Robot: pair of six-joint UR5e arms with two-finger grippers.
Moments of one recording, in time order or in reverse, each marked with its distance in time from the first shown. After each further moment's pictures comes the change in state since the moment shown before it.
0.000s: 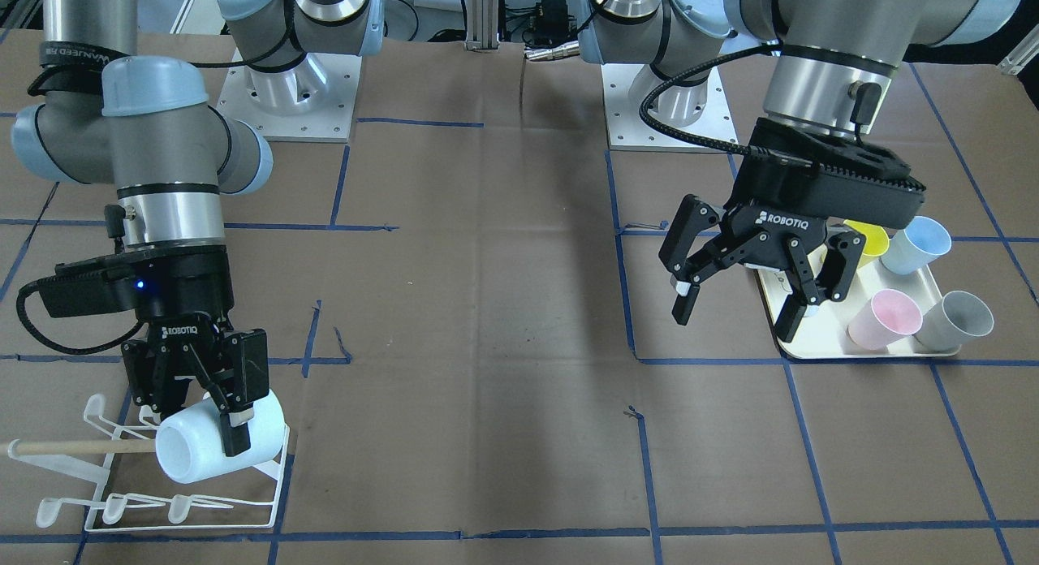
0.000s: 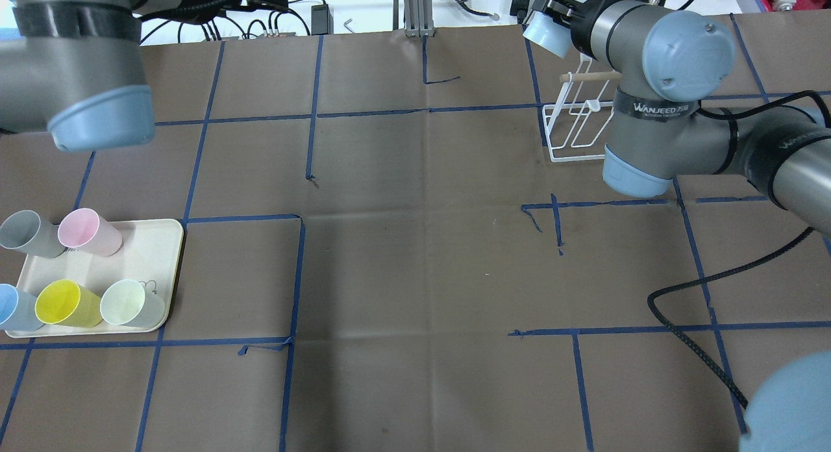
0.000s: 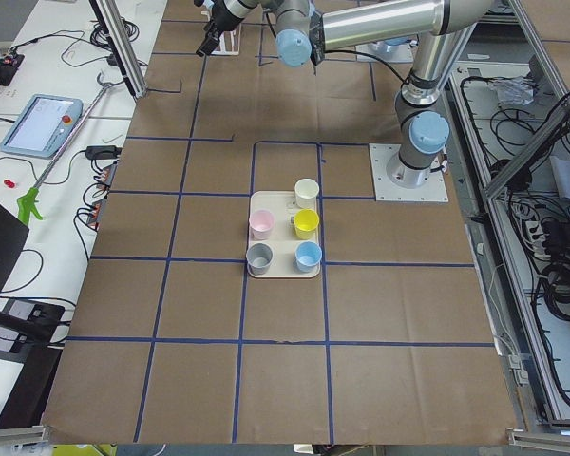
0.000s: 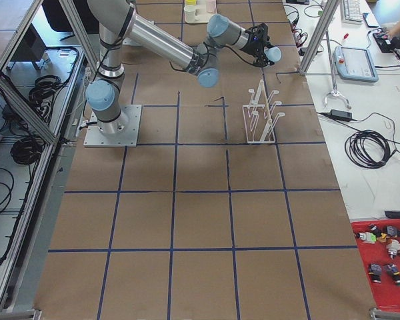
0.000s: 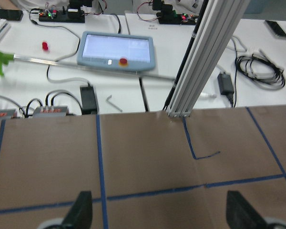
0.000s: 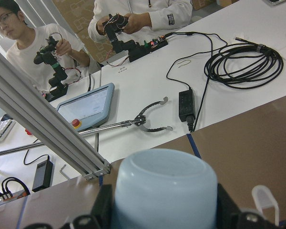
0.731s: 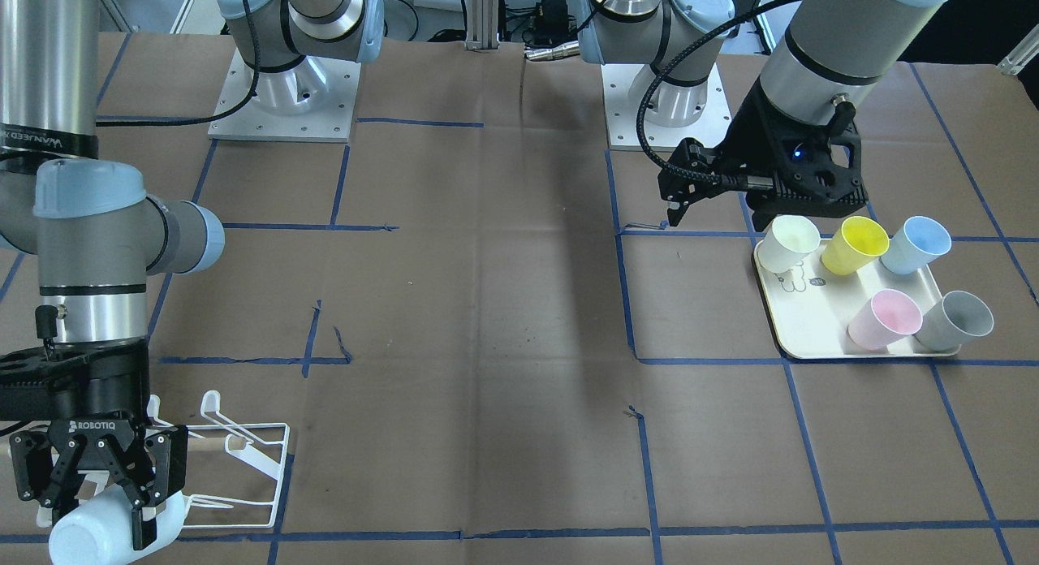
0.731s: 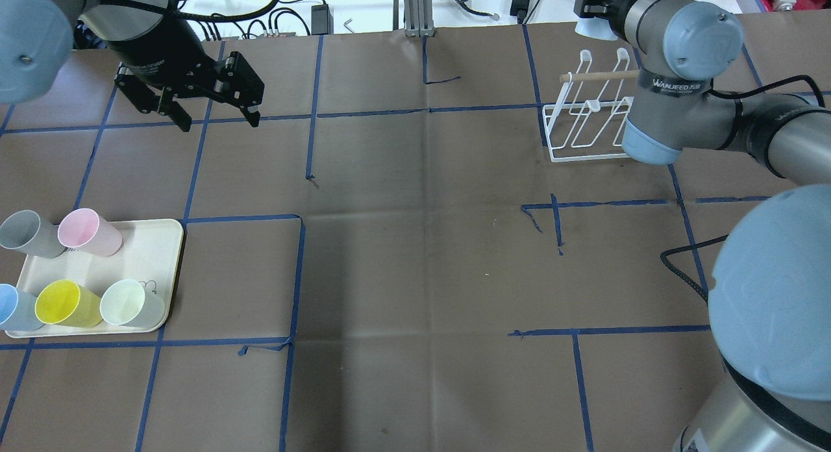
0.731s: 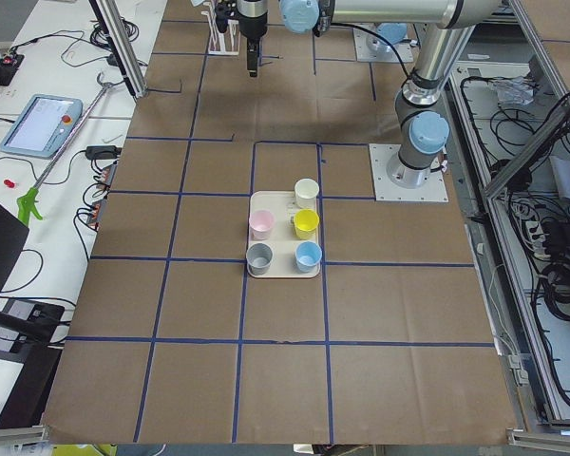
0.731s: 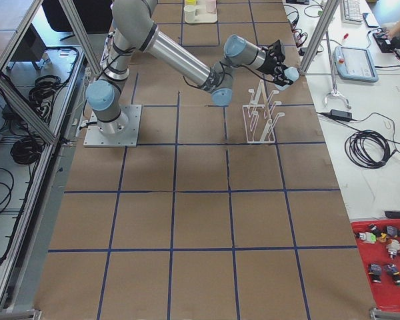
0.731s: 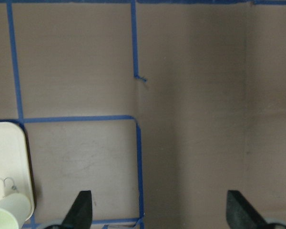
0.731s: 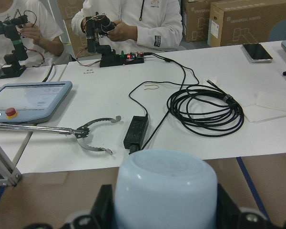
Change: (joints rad) left arm 0.007 0.038 0.087 -0.684 0.153 -0.001; right arm -0.095 0.189 -0.120 -0.079 -0.005 -0.319
